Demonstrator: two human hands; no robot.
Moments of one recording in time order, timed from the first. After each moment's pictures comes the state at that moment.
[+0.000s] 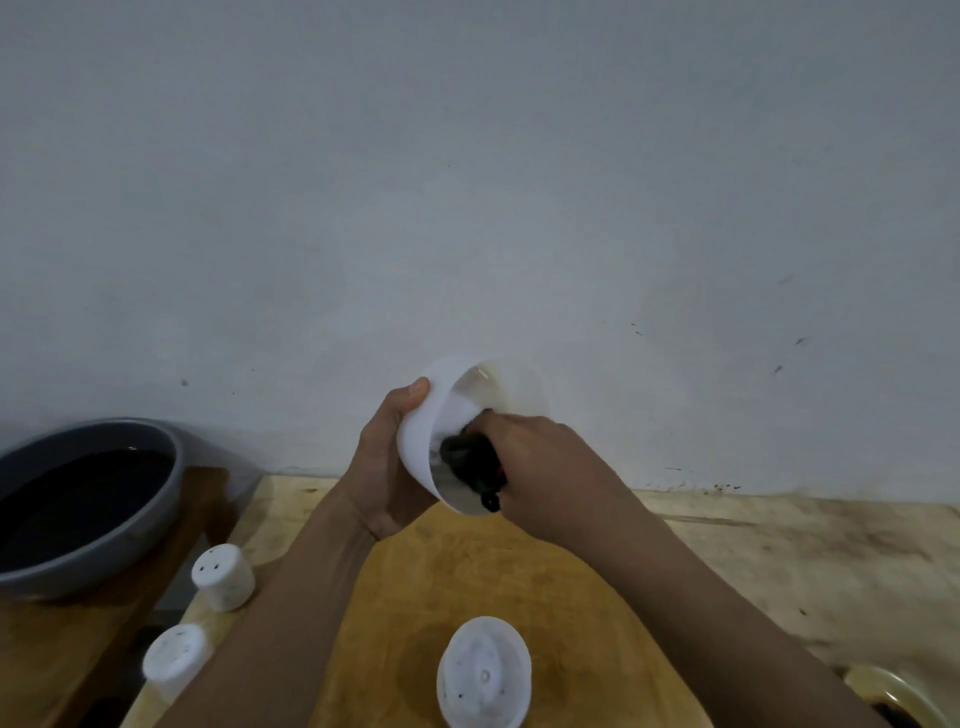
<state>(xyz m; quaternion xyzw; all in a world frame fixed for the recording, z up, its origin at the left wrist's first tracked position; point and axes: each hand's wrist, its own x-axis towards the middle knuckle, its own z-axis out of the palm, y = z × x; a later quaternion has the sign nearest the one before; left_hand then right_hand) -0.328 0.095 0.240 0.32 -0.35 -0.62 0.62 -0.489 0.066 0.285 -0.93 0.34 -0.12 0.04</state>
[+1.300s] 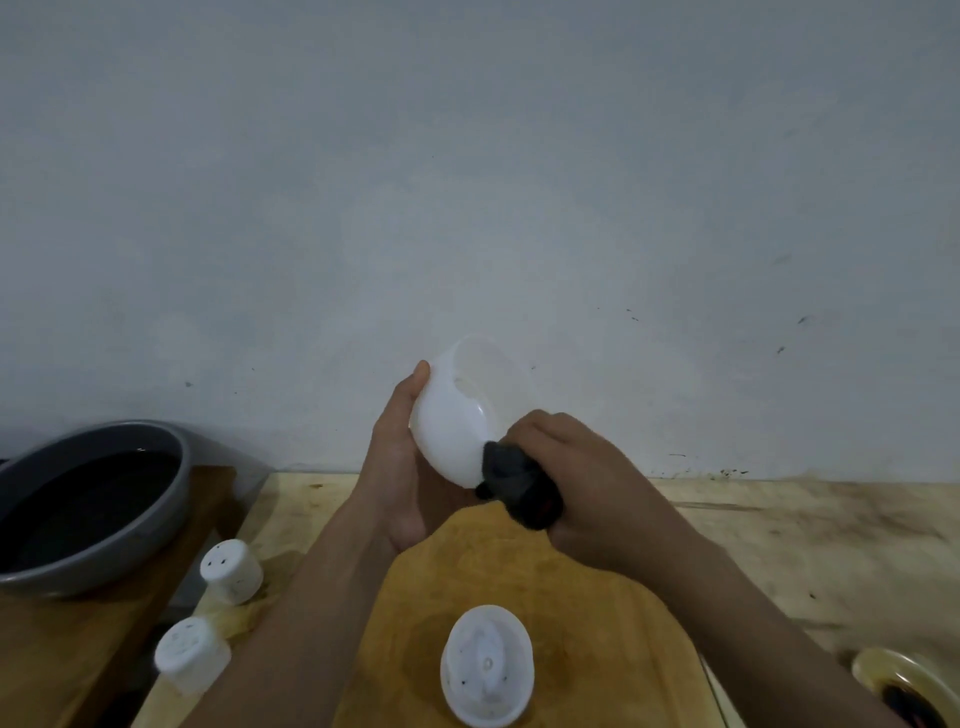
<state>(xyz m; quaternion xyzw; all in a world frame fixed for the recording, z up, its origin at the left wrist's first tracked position) -0.355 0.093 0.234 0.37 -0.20 -0.66 0.62 -0.546 0.060 0.261 -0.93 0.27 -0.21 0.11</state>
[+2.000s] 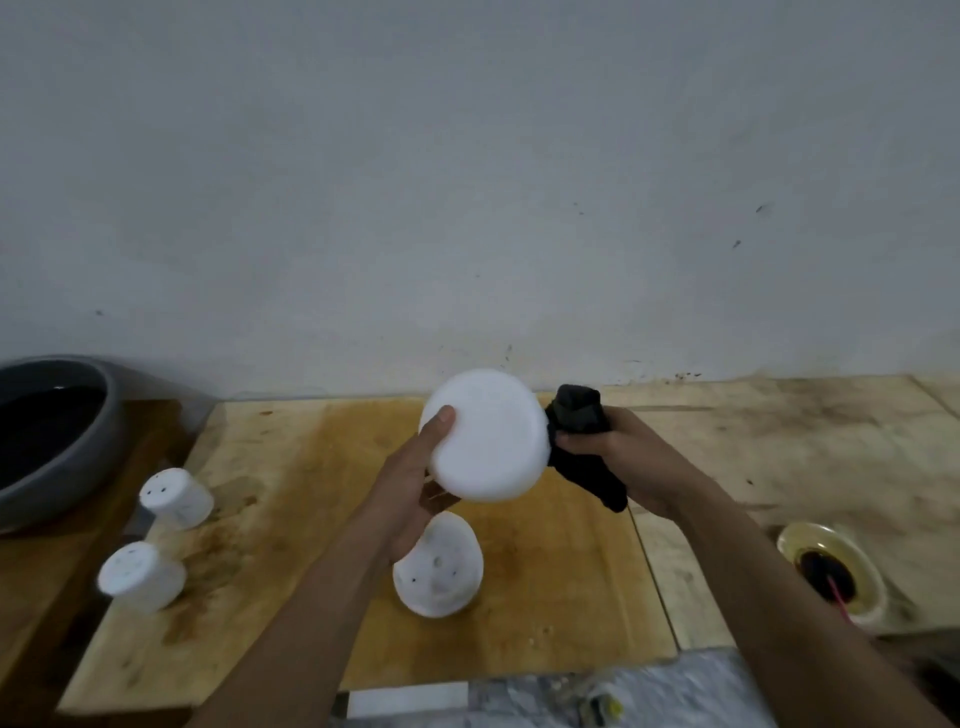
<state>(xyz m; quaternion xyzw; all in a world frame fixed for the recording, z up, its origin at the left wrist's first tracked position) -0.426 0.104 0.125 0.53 -0.21 -0.61 0.54 -0.655 0.014 0.158 -0.59 0.46 -0.24 0.62</state>
